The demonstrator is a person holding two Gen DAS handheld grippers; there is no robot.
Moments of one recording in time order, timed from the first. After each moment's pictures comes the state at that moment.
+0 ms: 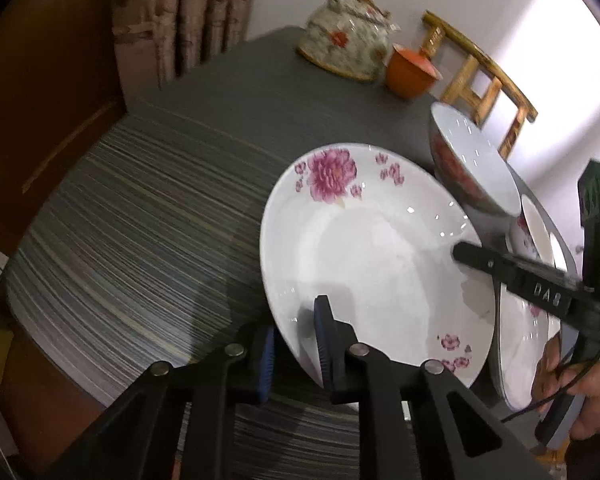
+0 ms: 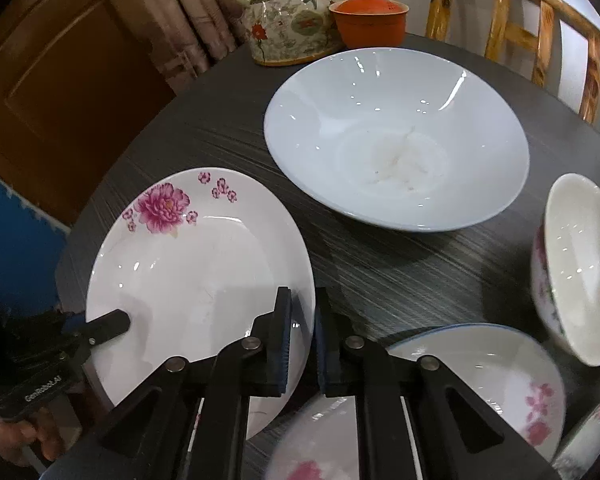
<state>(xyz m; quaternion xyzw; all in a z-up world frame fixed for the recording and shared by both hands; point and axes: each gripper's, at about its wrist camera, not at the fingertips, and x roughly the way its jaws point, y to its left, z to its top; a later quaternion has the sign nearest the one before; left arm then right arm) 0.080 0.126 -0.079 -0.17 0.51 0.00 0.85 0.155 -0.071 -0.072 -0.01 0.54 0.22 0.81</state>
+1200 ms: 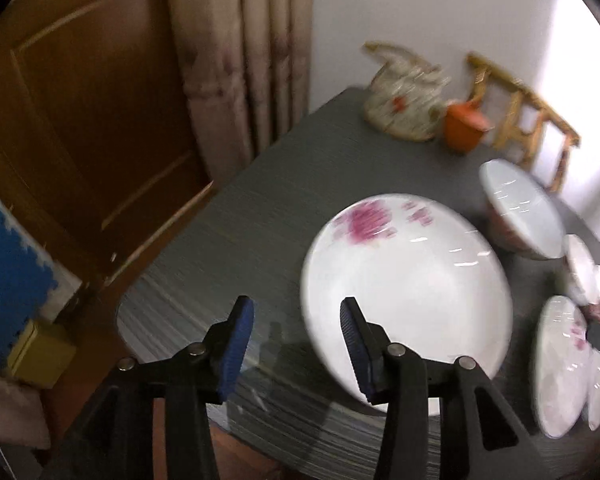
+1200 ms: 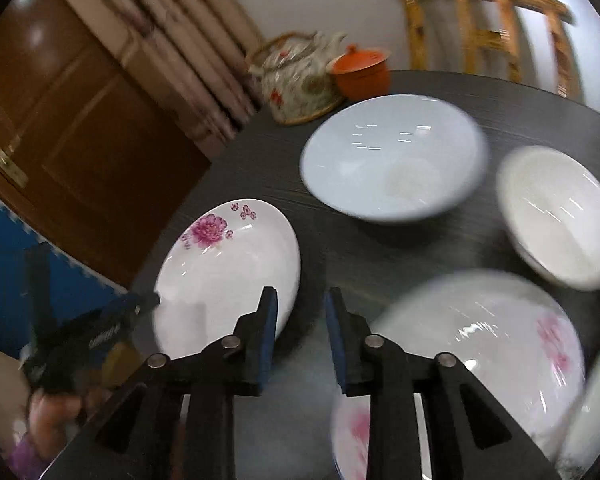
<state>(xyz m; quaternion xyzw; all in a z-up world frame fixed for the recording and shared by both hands) 0.060 0.133 -0.031 -0.09 0.44 0.12 0.88 0.094 -0.118 -0.029 0.12 0.46 0.24 0.84</state>
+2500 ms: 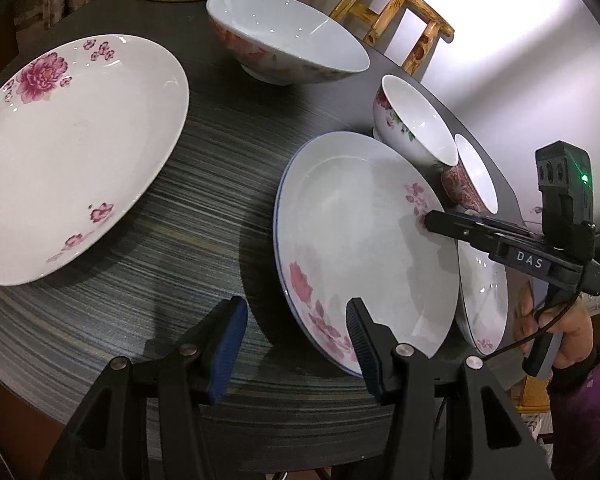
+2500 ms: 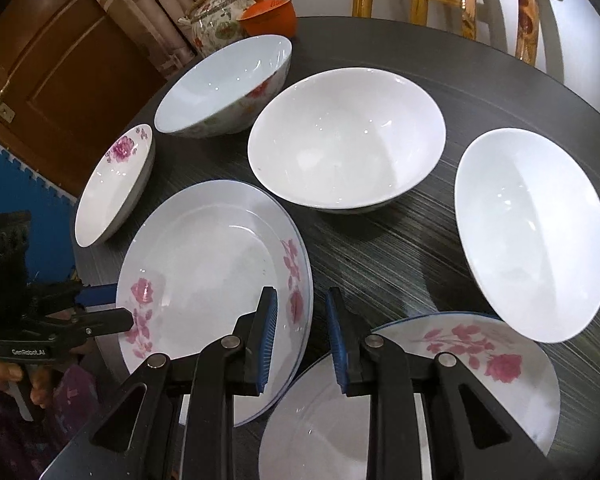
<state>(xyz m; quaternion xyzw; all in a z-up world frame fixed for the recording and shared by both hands) 0.068 -0.031 -0.094 -0.17 0.56 -0.14 0.80 0.120 -0.260 -0.078 0.01 0.55 0.26 0.79</state>
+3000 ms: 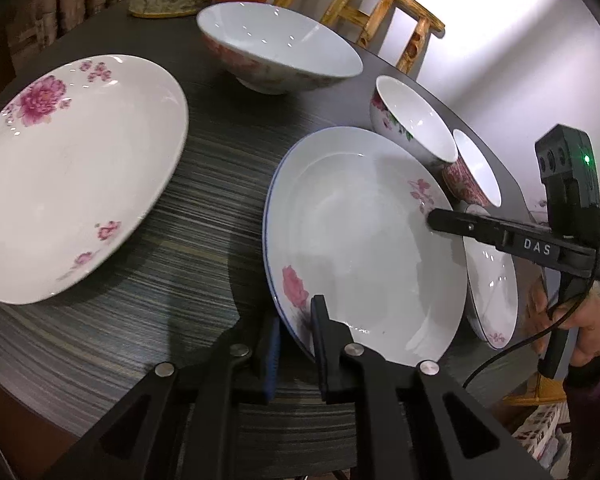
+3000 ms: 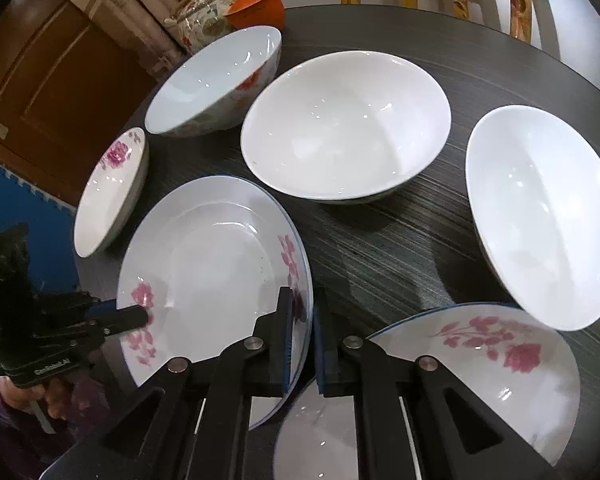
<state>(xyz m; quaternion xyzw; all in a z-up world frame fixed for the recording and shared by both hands) 0.069 -0.030 -0.088 -0.15 0.55 -0.14 0.81 0.118 -0.257 -0.082 0.04 0.57 0.25 0.78</state>
